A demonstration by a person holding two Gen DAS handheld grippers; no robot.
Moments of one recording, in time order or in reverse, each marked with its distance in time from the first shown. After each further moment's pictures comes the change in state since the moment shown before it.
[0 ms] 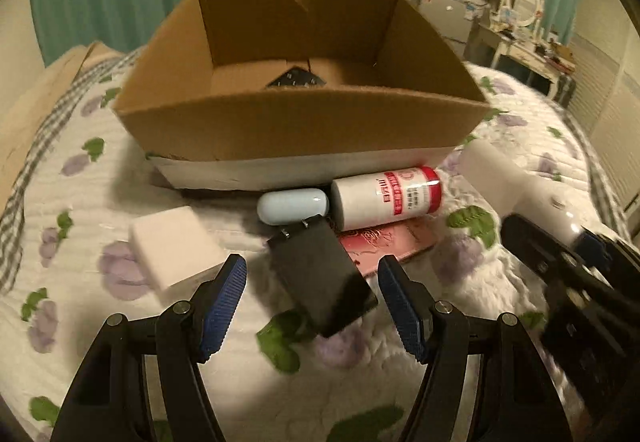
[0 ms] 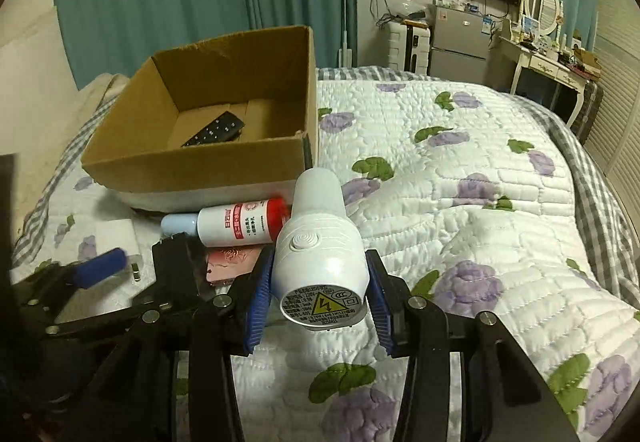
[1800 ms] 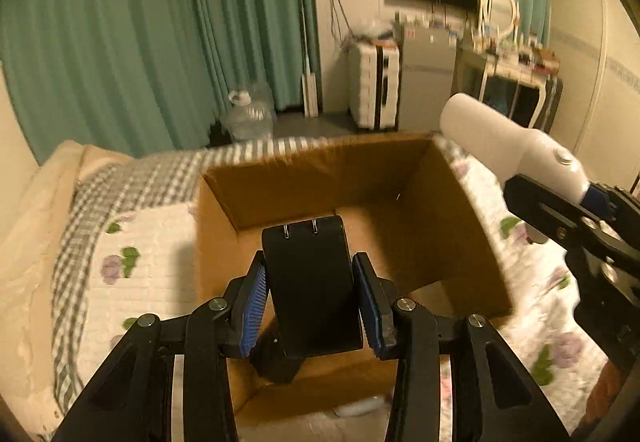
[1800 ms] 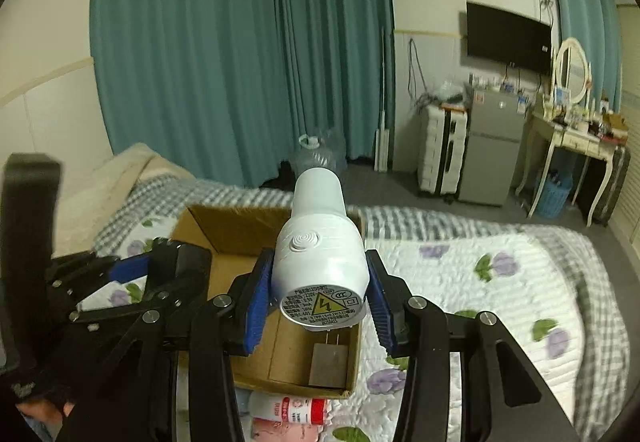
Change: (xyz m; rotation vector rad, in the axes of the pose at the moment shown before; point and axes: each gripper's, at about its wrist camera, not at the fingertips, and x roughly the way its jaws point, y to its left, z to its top) left arm -0.011 0.029 0.154 0.158 -0.134 -0.012; right arm -0.002 0.017 0.138 -0.088 -0.245 0.119
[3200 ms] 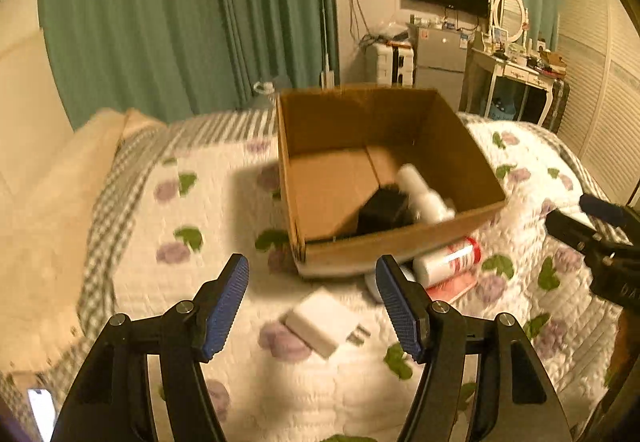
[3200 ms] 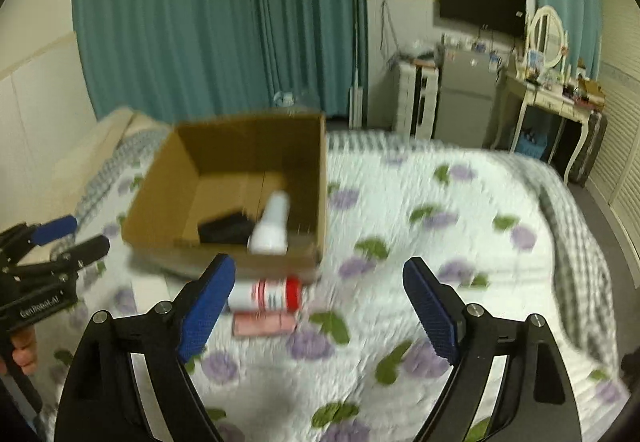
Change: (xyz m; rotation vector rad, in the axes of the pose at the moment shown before) left arm -0.082 0.033 -0.107 -0.063 -0.020 0.036; right arm -0.066 -0.002 -0.084 0.031 0.153 -0.072
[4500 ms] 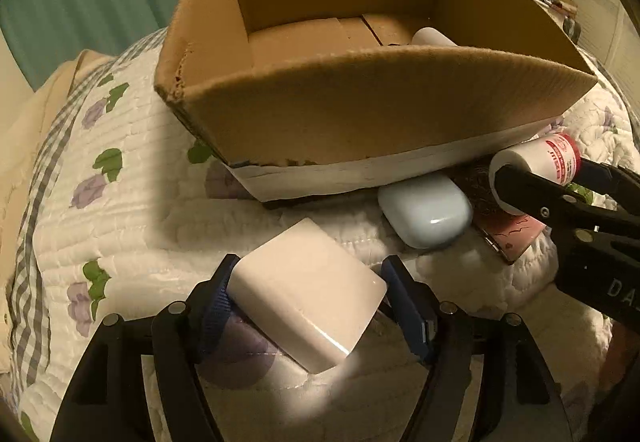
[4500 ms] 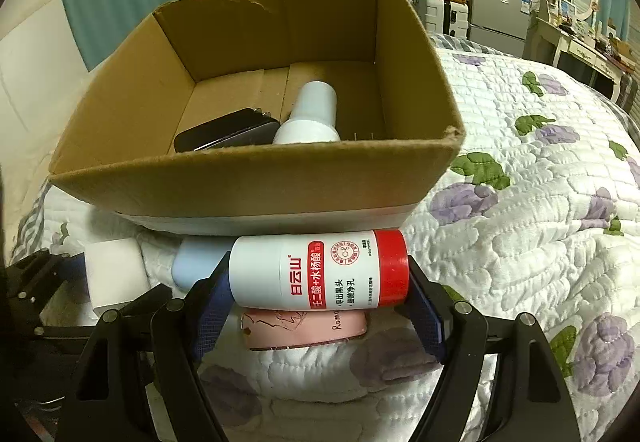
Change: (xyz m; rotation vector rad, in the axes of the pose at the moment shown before) left arm 0.108 -0.020 -0.047 0.073 0.243 0.011; right arm 0.116 0.023 -0.043 0.035 0.175 0.058
